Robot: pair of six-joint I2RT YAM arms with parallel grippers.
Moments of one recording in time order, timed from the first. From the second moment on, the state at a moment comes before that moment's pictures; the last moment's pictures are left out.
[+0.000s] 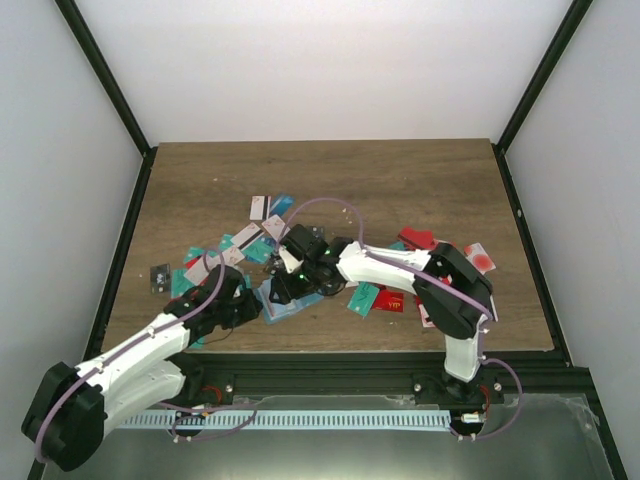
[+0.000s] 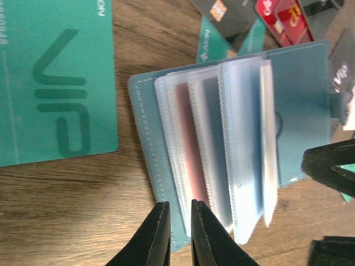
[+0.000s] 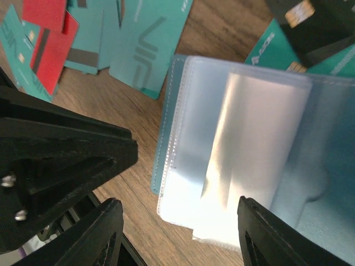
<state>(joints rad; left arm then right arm) -0.57 0.92 0.35 -0.40 0.13 -0.90 0.97 1.89 1.28 -0.44 -0.40 0.46</state>
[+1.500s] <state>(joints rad) -0.58 1.55 0.77 -0.16 0.38 -0.75 0.79 1.62 1.07 -0.43 -0.33 0.43</state>
